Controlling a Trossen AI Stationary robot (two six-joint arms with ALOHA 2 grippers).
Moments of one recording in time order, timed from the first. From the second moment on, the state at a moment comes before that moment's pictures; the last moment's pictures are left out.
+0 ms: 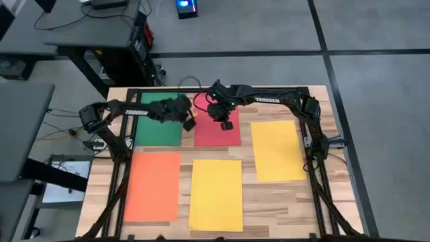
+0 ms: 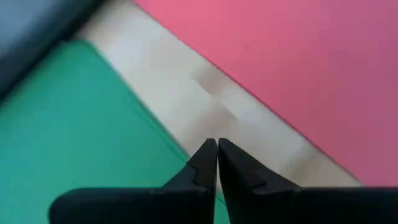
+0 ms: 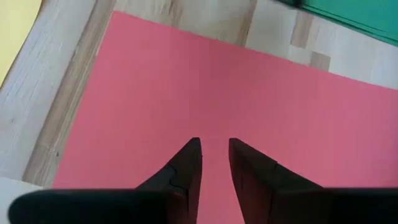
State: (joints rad) left arm 0.55 1.61 0.82 -0.18 -0.27 -0.12; right arm -0.41 2.09 1.66 -0.65 -0.24 -0.66
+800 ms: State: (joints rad) left arm 0.72 1.90 1.14 -0.35 -0.11 -0.08; right arm -0.41 2.09 1.66 -0.60 -0.24 -0.64
